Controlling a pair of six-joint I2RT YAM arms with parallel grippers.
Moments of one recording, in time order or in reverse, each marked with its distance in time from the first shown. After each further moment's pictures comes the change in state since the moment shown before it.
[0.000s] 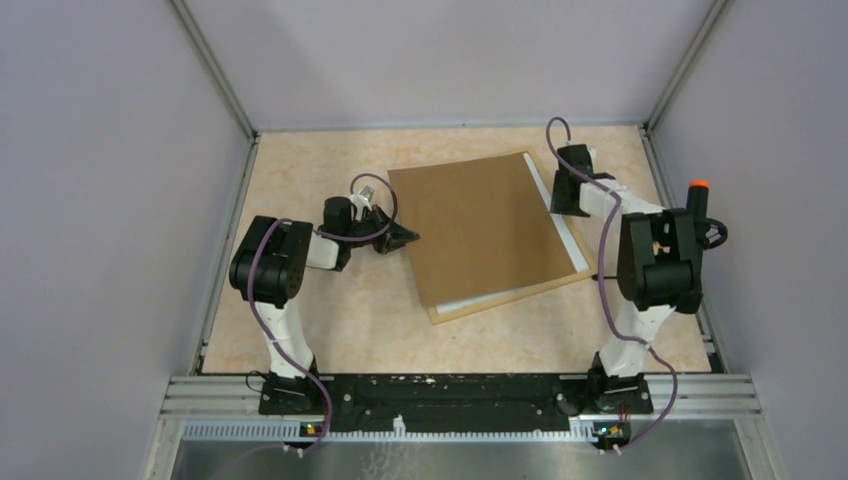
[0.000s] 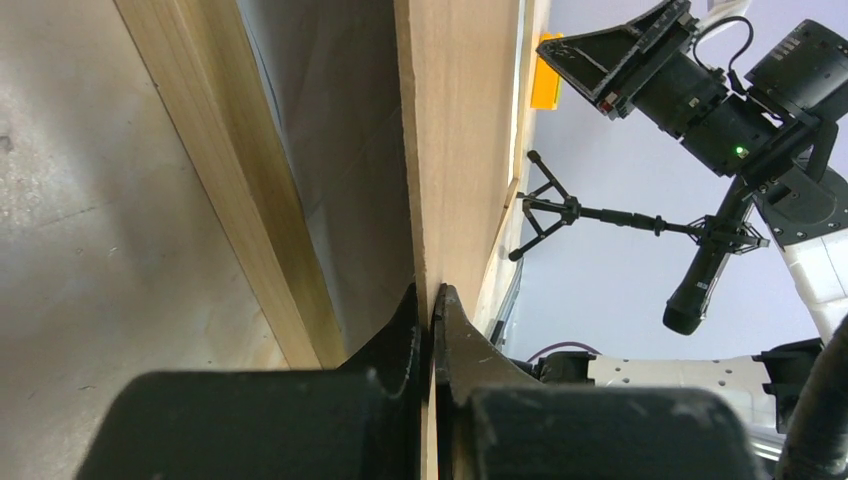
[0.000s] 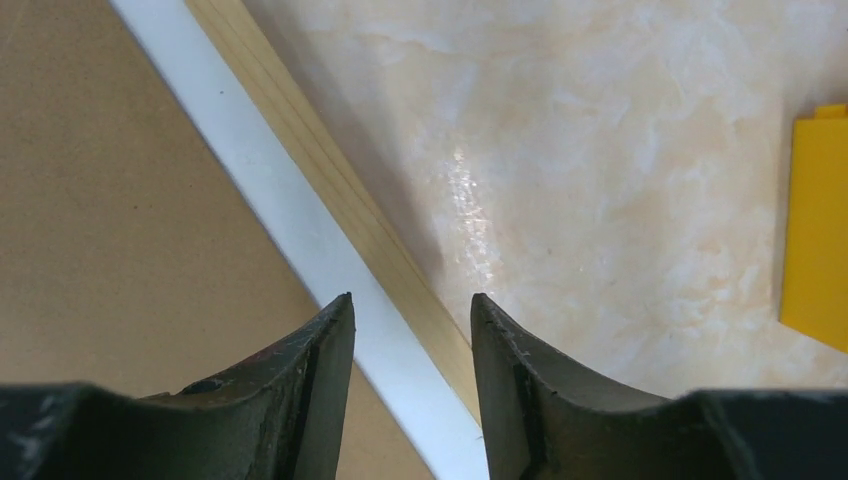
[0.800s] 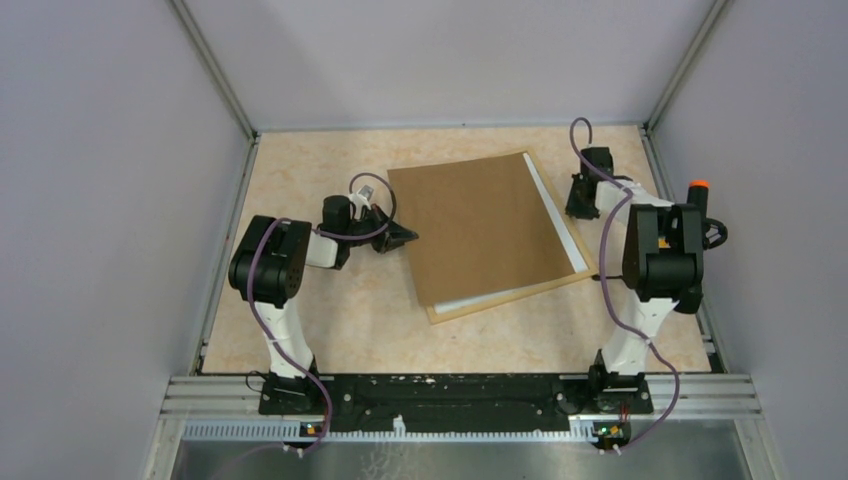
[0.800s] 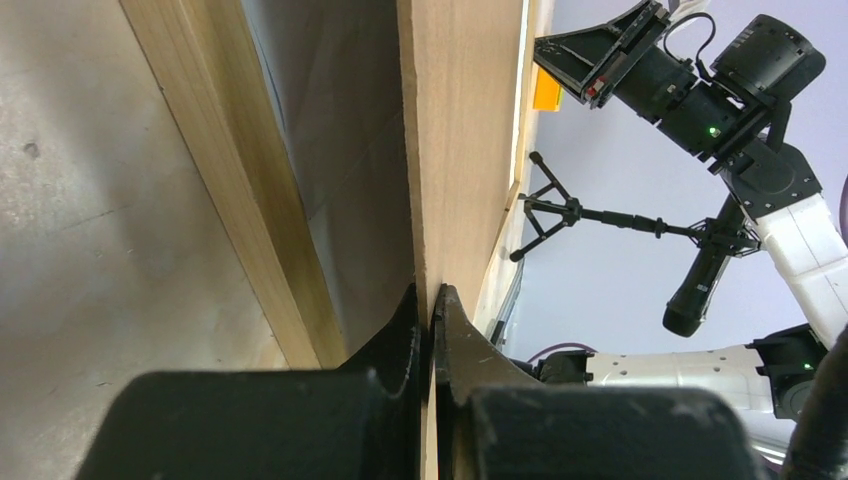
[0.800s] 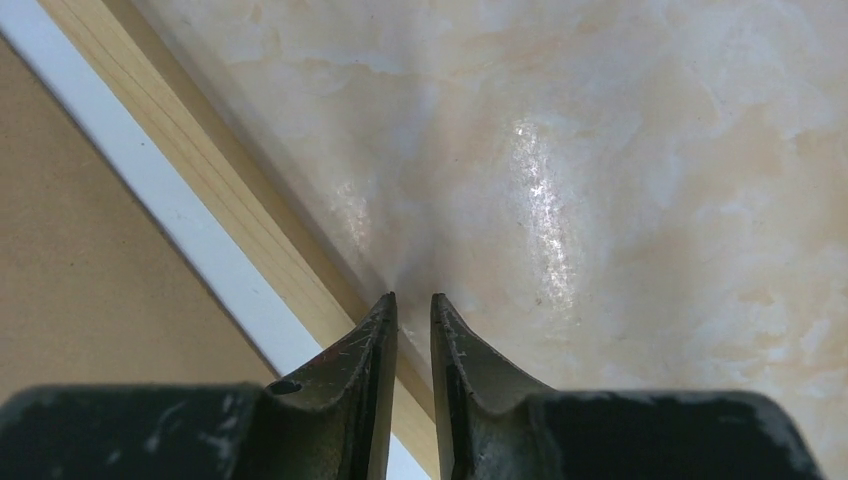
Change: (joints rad) left arm 0.001 0.000 0.015 -0.037 0.002 0.015; right arm -0.121 0.034 -0.029 0.065 -0.192 0.044
